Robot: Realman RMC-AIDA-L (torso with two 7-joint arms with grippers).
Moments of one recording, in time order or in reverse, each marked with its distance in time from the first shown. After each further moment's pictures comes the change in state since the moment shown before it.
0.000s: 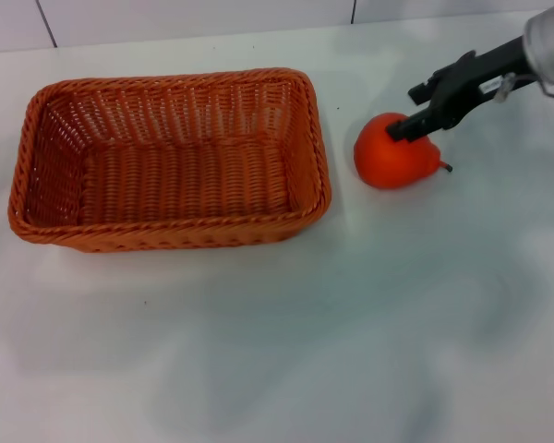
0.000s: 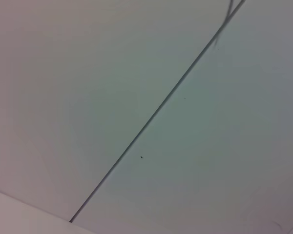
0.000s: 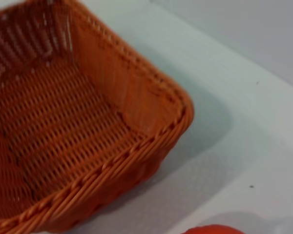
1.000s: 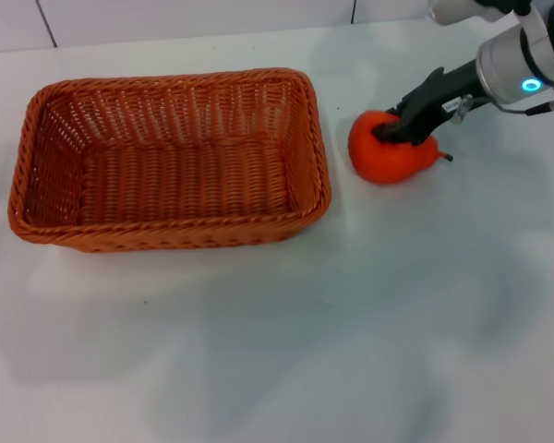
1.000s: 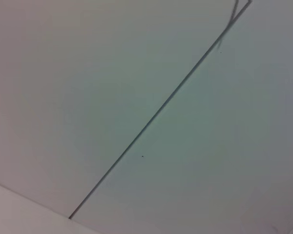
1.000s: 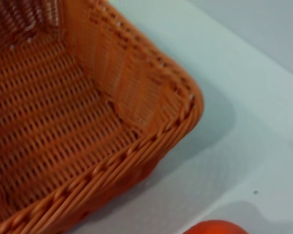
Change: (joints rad) left arm 0.016 0.005 -0.003 -0.025 -0.013 0.014 -0.003; right arm 0.029 0.076 -0.015 0.035 -0.091 0.139 0.007
